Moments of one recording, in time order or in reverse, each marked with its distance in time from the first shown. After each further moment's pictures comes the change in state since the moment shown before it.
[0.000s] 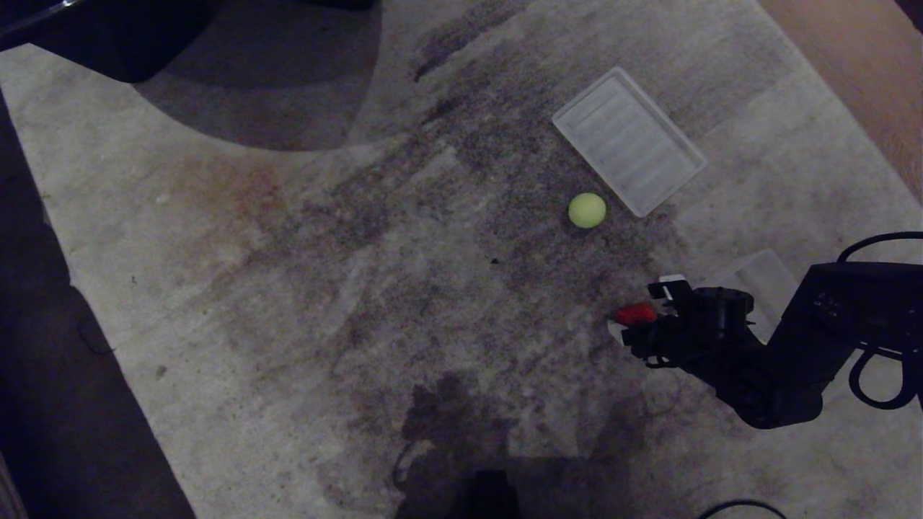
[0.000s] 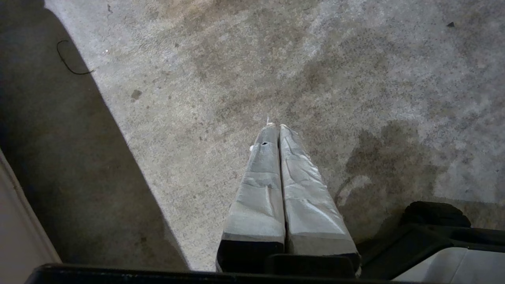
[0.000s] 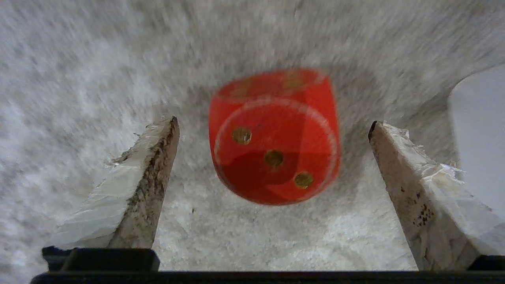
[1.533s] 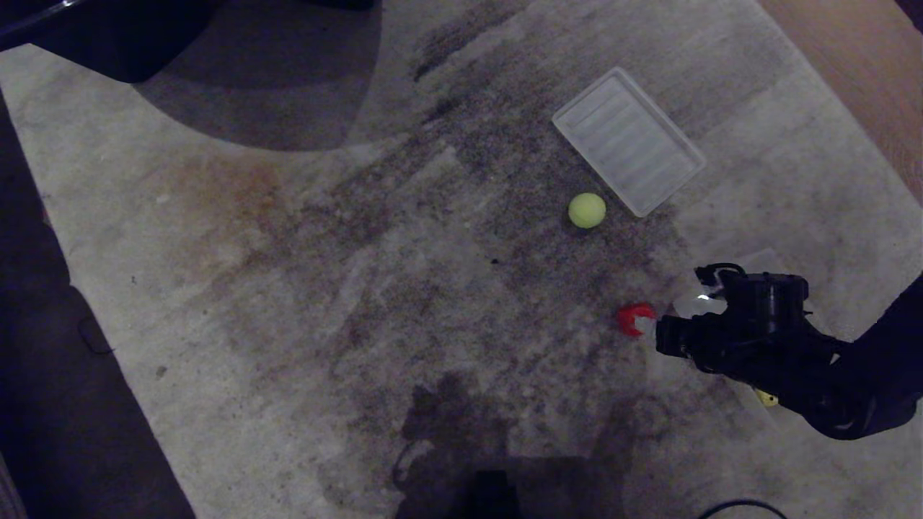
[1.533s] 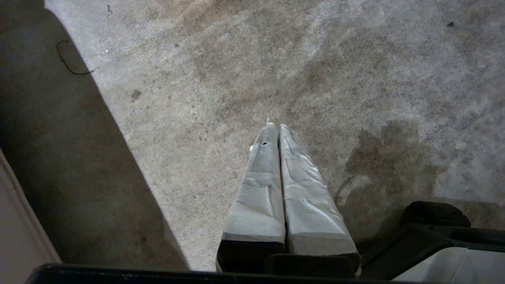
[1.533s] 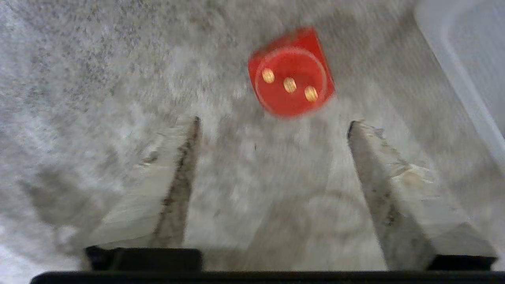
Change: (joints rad) left arm 0.000 0.000 0.000 0.000 0.000 0.000; right arm 0.027 -0.316 0.188 0.201 0.005 0.309
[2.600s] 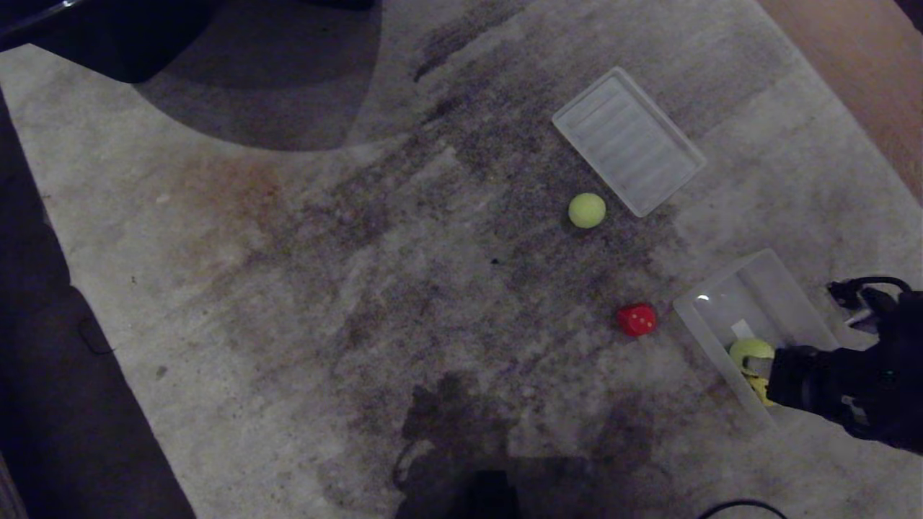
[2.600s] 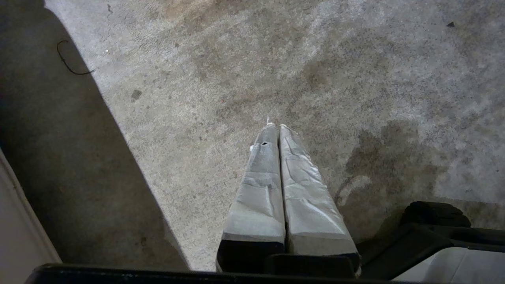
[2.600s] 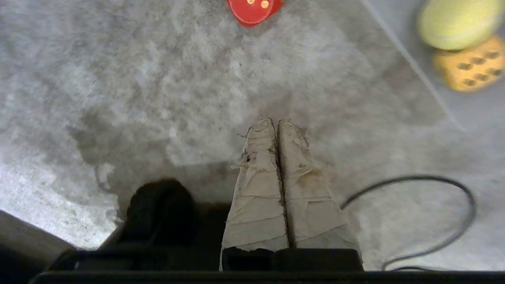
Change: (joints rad) left arm 0.000 0.000 0.000 0.000 0.000 0.000; right arm -0.049 -0.572 0.234 0.421 -0.001 0.074
